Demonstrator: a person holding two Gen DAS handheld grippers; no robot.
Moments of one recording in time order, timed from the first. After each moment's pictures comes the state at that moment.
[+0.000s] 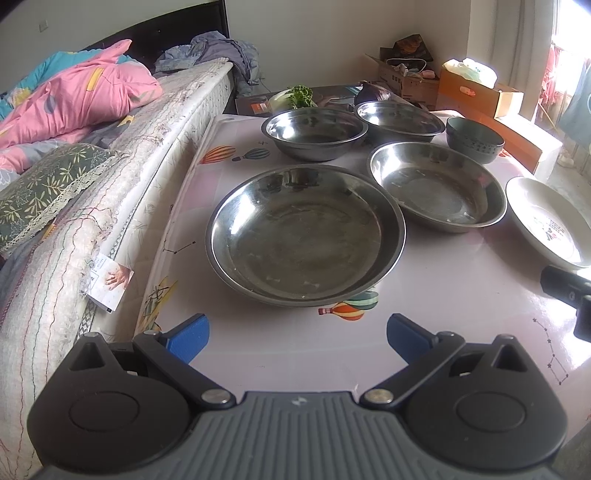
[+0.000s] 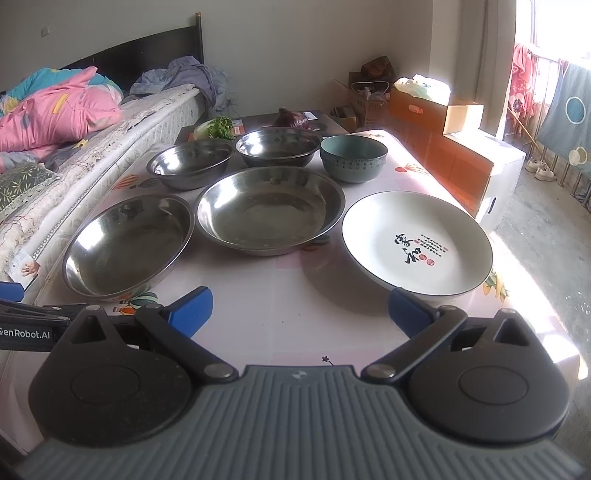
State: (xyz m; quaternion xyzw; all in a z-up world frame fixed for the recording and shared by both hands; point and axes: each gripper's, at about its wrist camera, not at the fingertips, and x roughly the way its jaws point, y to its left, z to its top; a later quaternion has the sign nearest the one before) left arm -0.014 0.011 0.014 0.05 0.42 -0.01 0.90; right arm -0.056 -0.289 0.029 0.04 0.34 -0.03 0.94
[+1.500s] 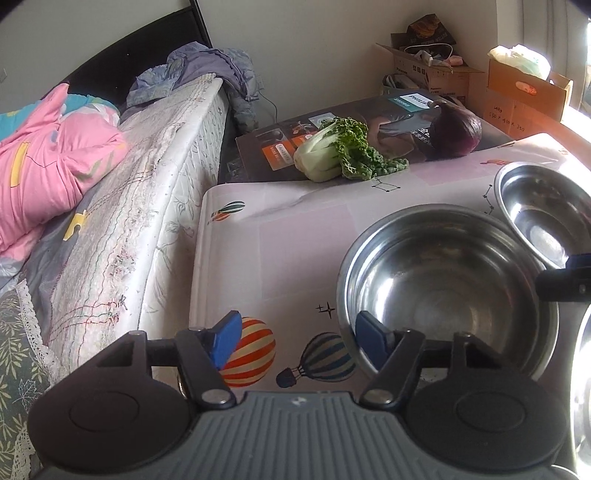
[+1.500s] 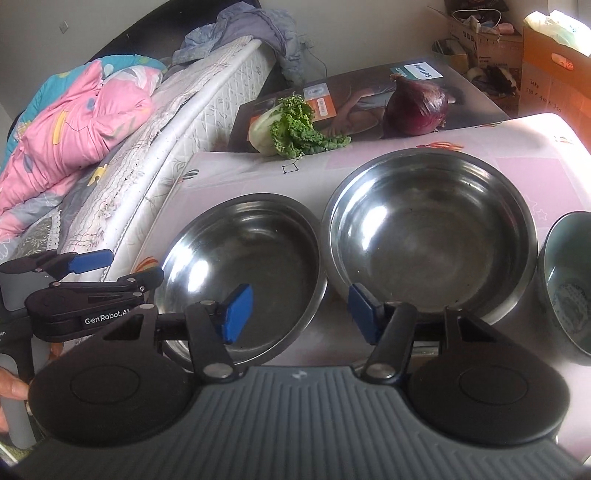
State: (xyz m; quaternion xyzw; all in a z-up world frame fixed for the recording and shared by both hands) left arm 0.327 0.050 -0.012 0.13 0.44 -0.01 0.89; right arm 0.342 -0.239 -0.003 0.12 0.45 0.13 0.88
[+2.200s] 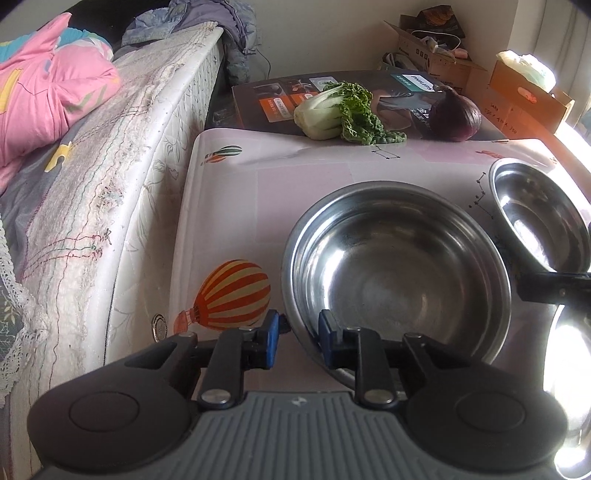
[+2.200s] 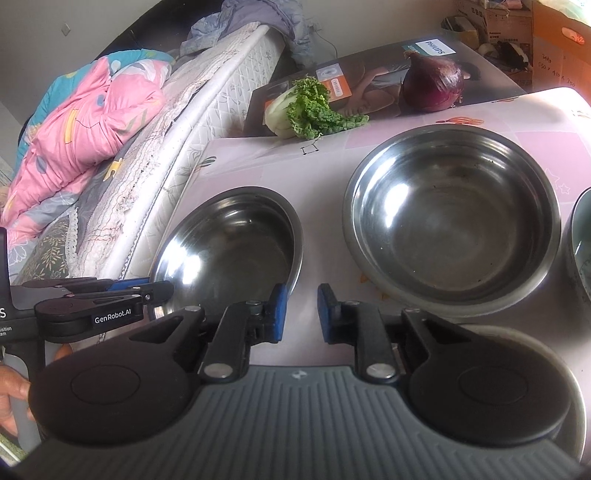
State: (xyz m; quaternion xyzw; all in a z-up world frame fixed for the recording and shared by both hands) left arm 0.319 0.085 -0.012 0.05 0.50 -0.03 0.87; right arm 0.334 -0.235 -0.004 0.16 0.48 0.16 0.85
